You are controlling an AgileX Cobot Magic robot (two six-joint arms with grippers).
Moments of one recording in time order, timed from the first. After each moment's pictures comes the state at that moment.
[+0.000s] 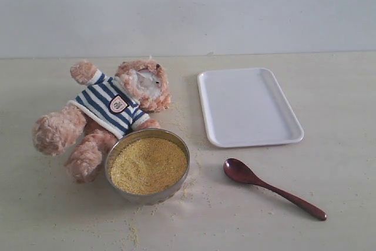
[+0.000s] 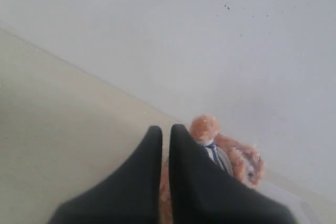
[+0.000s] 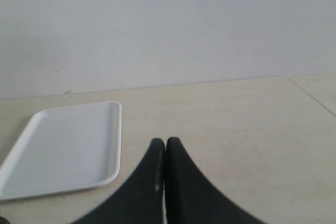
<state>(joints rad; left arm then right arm) 0.07 0.00 0.00 -0.30 0.10 -0.21 -0.01 0.01 0.00 0.05 0.15 0.03</state>
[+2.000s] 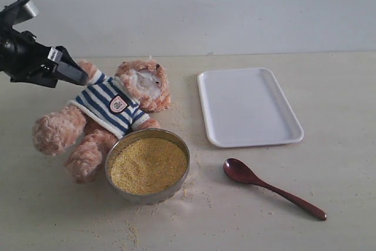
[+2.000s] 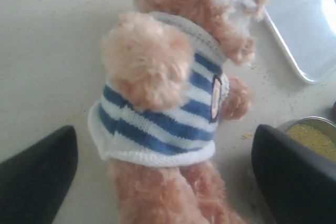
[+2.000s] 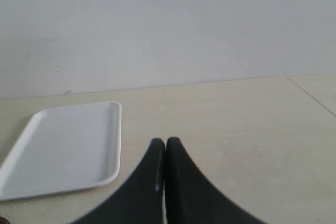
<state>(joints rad) 0.07 1.87 -1.32 -0.79 0.90 0.90 -0.01 0.01 0.00 0.05 0.15 0.03</state>
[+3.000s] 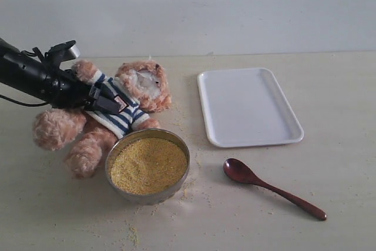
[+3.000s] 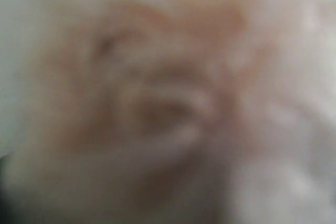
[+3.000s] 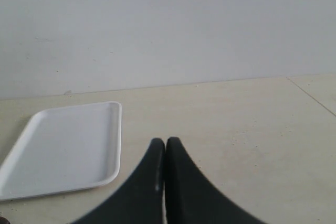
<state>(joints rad) -0.01 2.12 -1.33 -0.96 0.75 1.10 -0.01 0.01 0.00 0.05 0.15 0.03</state>
